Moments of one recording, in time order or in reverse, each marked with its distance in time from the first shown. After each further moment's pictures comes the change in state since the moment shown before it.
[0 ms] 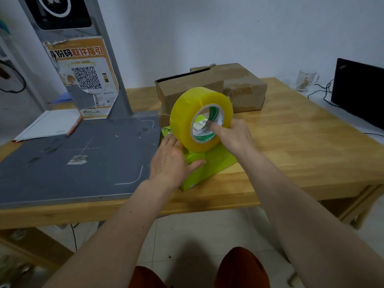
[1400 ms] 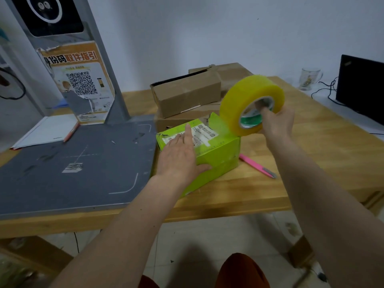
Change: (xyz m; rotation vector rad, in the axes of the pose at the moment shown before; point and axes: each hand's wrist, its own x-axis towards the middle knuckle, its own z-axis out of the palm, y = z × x) left_hand 0.032 0.031 0.008 0.202 -0.167 -0.030; right_hand 0.047 0.028 -0.067 0.326 0.451 -0.026
